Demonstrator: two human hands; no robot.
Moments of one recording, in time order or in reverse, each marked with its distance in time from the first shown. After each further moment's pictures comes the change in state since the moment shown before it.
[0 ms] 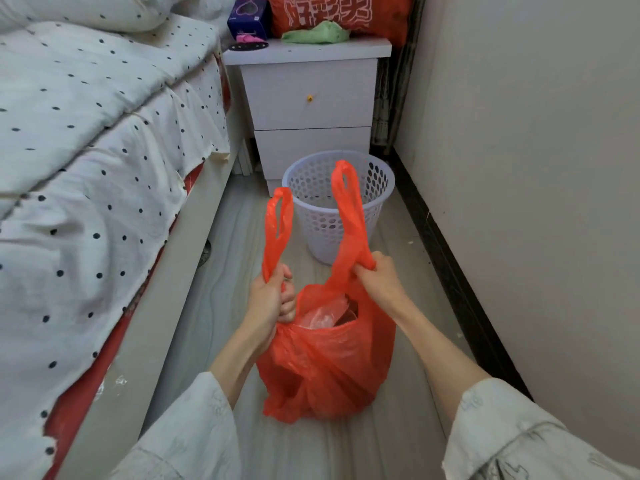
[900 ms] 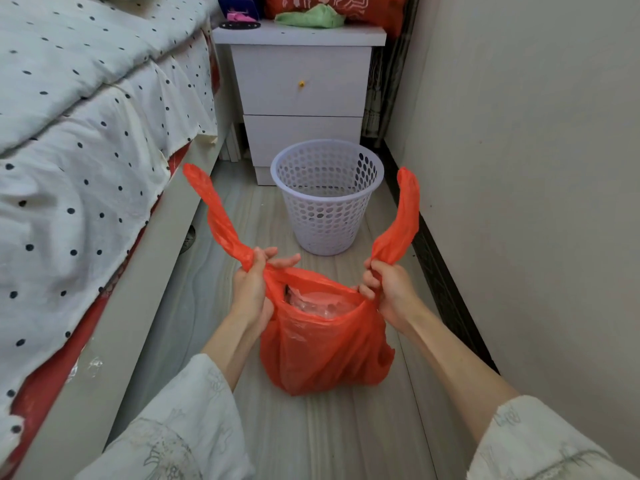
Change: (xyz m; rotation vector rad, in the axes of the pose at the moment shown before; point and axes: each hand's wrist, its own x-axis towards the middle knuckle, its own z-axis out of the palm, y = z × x) left_hand 0.013 -0.019 0.000 -0.273 0.083 0.061; right_hand -0.032 0.002 -0.027 0.824 -0.111 0.379
